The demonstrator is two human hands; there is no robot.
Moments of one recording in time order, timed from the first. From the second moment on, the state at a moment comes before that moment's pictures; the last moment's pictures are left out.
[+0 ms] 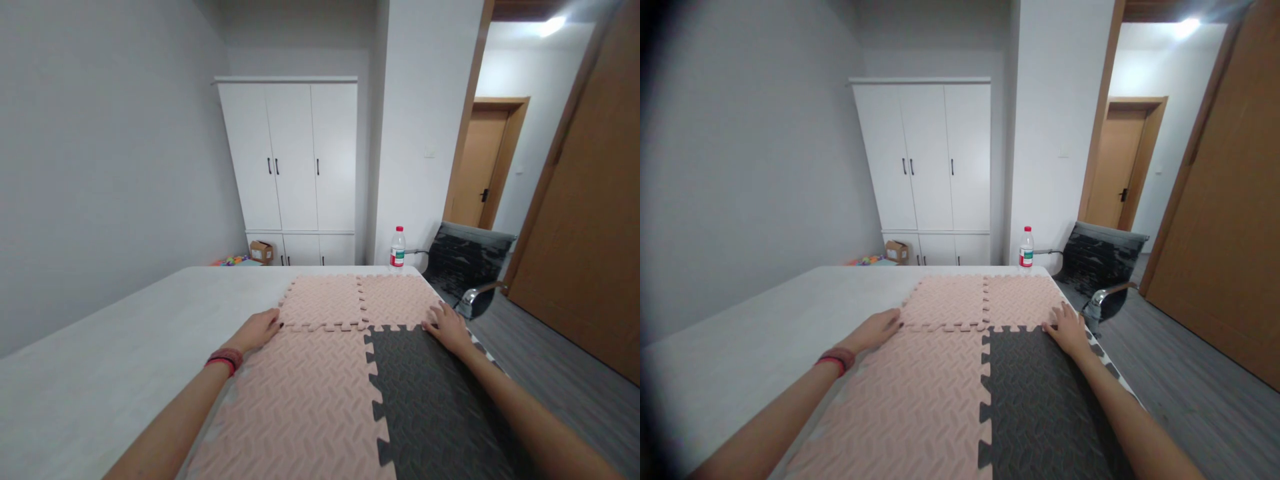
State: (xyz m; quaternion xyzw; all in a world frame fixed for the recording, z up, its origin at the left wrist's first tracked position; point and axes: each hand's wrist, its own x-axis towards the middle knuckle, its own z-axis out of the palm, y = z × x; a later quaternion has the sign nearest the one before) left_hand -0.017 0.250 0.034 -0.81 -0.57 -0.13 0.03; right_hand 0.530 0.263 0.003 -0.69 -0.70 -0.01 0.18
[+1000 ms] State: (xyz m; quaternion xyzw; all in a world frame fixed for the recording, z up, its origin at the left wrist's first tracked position) left_hand 0.001 0.235 0.027 -0.78 -0.61 -0.03 0.14; right_hand 0.357 0.260 0.008 -0.56 -0.79 -0.02 0.25
